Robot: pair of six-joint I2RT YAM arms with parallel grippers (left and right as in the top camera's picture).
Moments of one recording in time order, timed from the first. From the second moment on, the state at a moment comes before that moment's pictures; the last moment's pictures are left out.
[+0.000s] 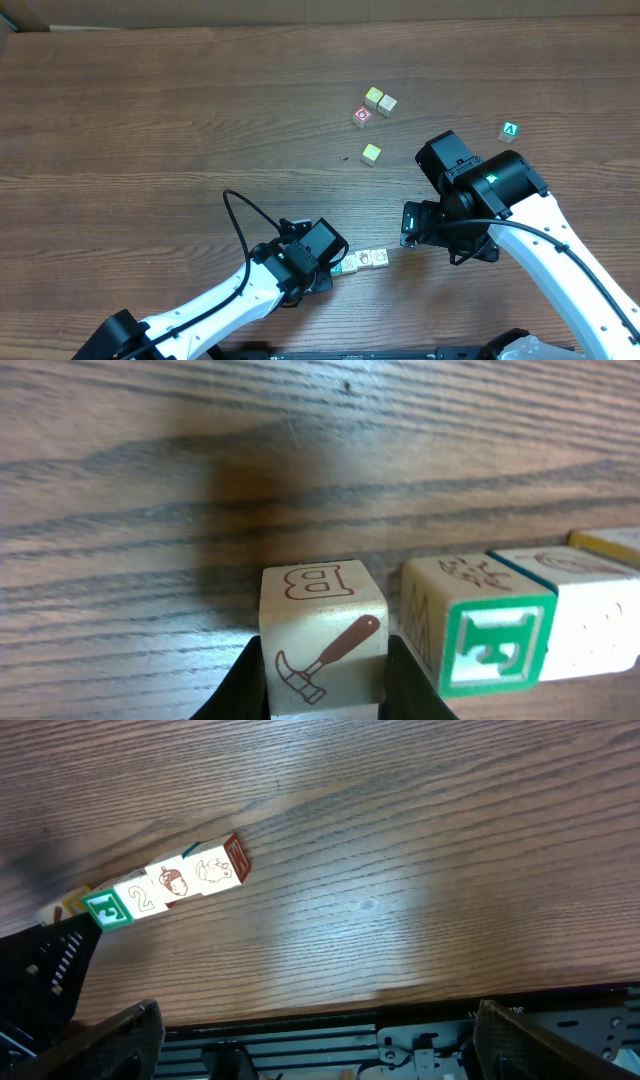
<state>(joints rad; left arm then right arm) -0.83 1.39 0.63 -0.59 -0.04 -0.97 0.49 1.38 1.26 -1.46 -0.07 0.65</state>
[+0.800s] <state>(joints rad) -0.85 1.39 0.63 -0.60 -0.05 -1.00 0.49 1.38 1.26 -1.46 -0.07 0.65</state>
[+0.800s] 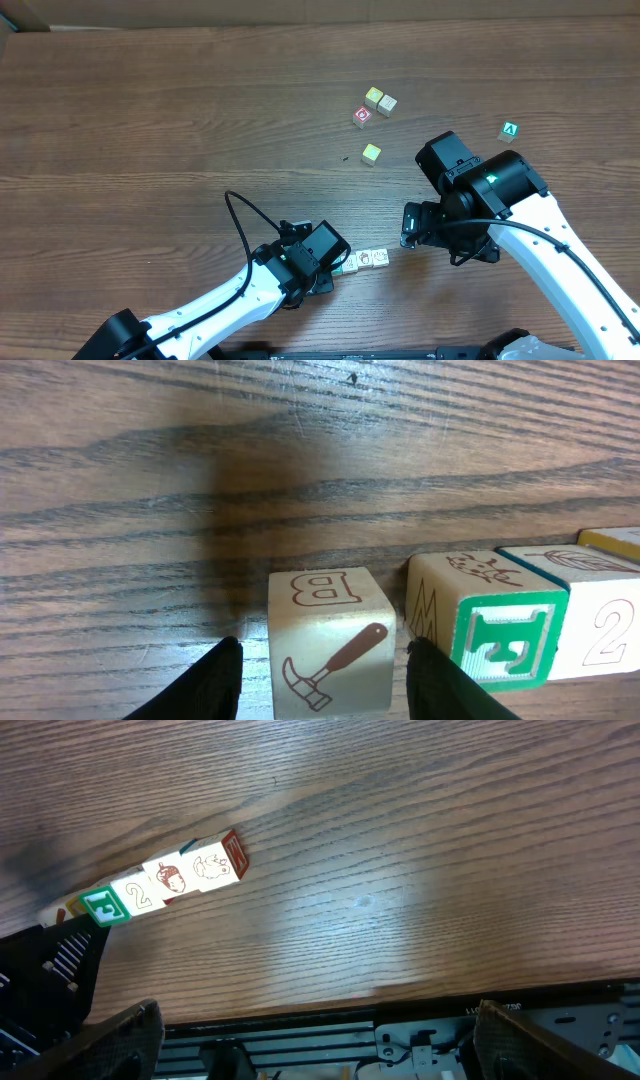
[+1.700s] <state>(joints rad) -0.85 1.19 0.63 -0.79 -0.08 -1.01 0.49 1.38 1.26 -1.46 -0.07 0.65</state>
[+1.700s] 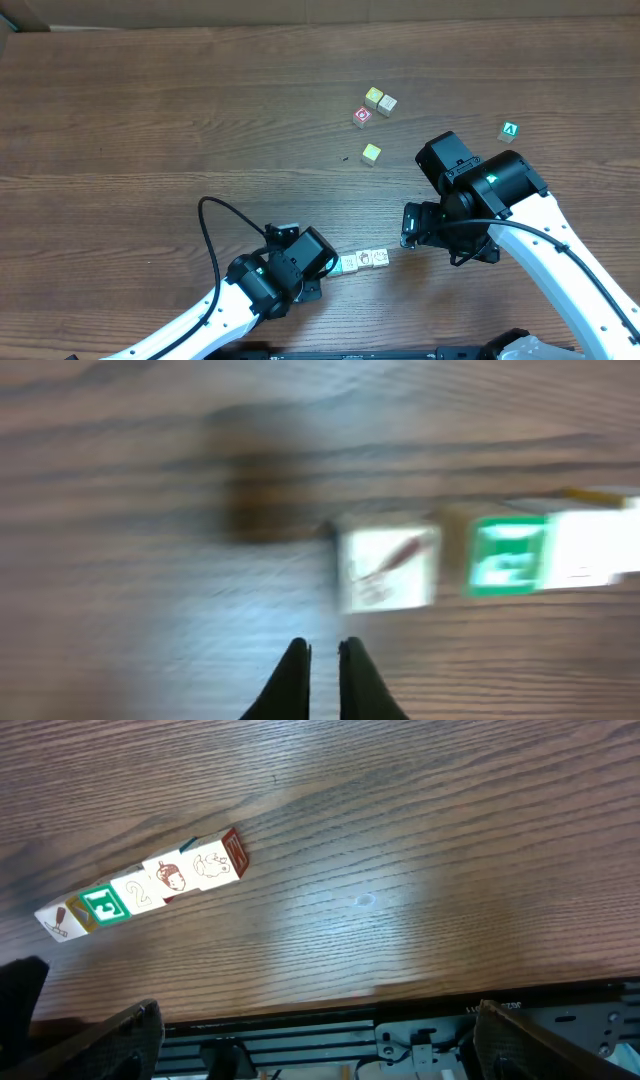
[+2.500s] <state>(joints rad) -0.84 1.40 0.63 -0.69 -0.10 -1.08 0.49 1.38 1.26 -1.47 -0.07 0.65</state>
